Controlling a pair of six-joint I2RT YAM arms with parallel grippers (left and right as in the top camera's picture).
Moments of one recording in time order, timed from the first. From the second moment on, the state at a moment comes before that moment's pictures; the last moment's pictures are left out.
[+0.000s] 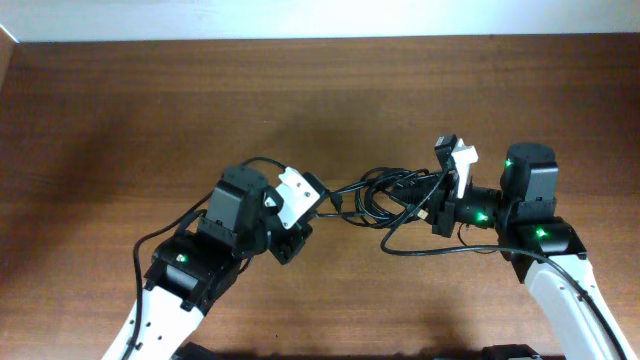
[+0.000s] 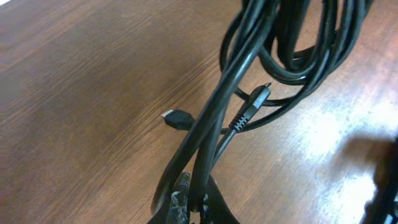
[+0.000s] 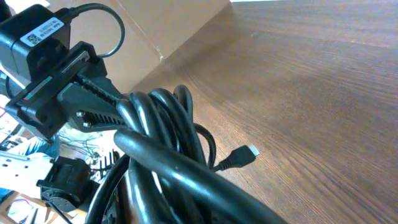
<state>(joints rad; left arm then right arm) -0.47 1.05 0.92 -0.65 0.30 0.25 0.05 1.16 0.75 -0.21 -1.12 0.01</state>
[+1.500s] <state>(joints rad) -0.47 1.04 0.92 -0.65 0.20 0.53 0.04 1.16 0.75 -0.21 -1.10 0.01</state>
